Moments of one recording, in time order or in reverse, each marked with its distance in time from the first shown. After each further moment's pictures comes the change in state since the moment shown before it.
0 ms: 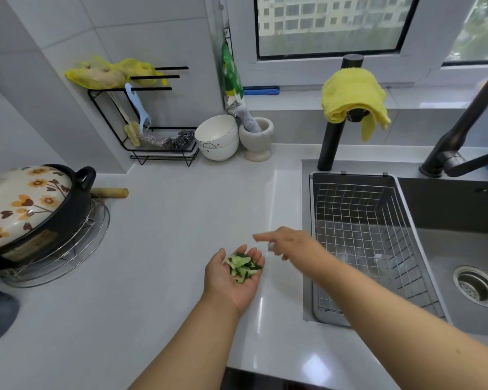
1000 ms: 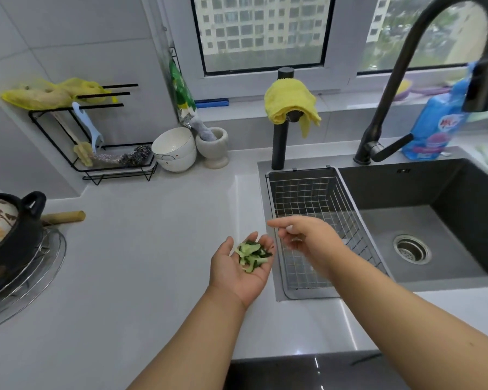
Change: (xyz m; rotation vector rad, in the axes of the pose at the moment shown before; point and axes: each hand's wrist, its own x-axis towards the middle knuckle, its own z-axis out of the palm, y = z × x) left_hand -0.032 -0.039 0.022 0.073 -0.270 -0.211; right_hand -0.067 0.003 -0.030 0.443 0.358 0.042
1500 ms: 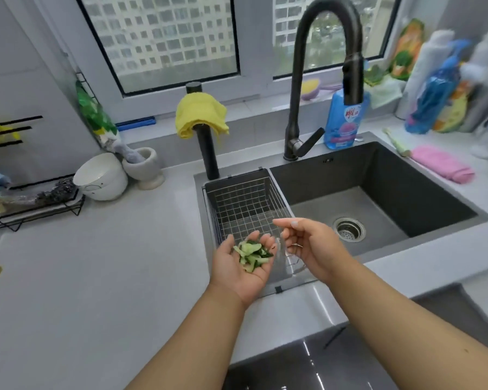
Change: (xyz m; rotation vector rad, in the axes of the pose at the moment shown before) left_hand 0.021 -0.098 0.052 0.221 -0.051 -0.123; right_hand -0.044 0.029 -0.111 0.398 0.221 -0.046
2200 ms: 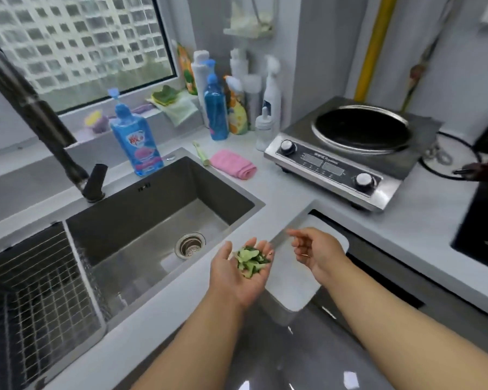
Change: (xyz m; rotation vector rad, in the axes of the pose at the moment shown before) left_hand 0.051 -0.368 0.166 0.289 -0.056 -0.361; right_hand -0.146 -0.076 -0.390 0.188 0.732 0.001
